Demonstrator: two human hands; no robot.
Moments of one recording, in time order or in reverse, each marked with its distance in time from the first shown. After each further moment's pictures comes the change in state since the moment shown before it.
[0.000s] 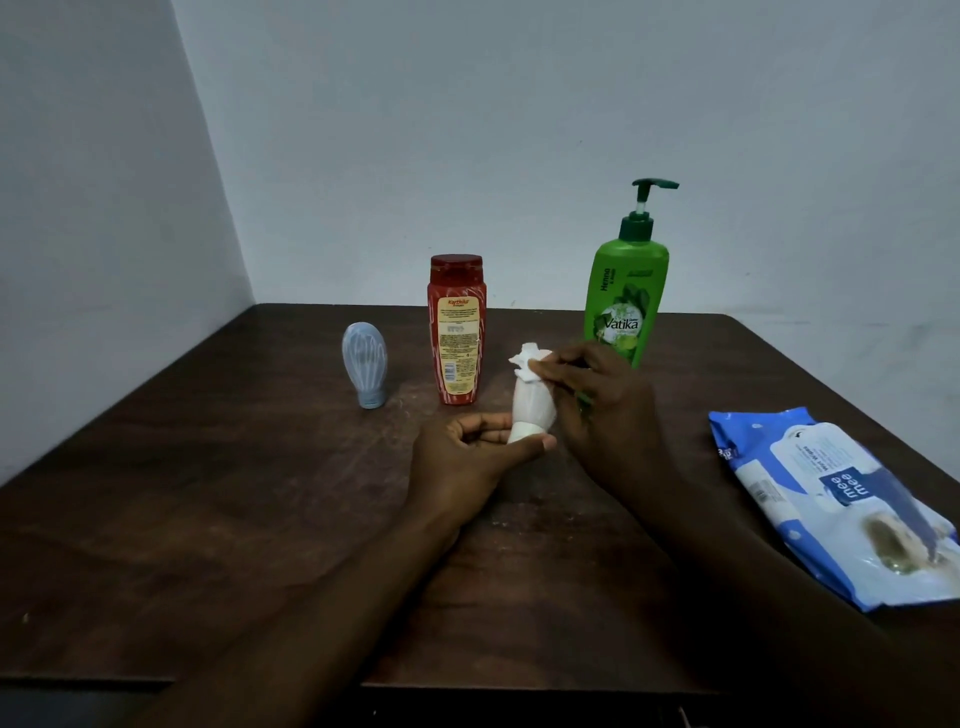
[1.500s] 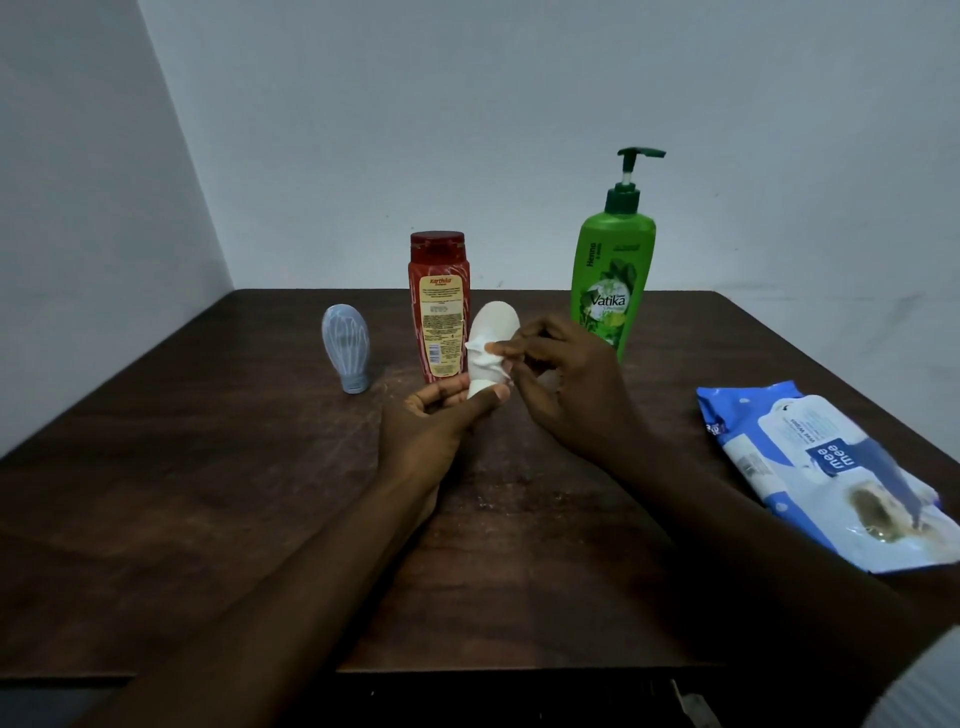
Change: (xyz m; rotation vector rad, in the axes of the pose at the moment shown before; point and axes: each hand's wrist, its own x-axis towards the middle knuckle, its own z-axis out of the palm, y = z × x) left_hand 0.013 0.003 -0.004 -0.227 0.112 -0.073; right_hand 0.011 -0.001 0.010 0.142 -0.093 -0.024
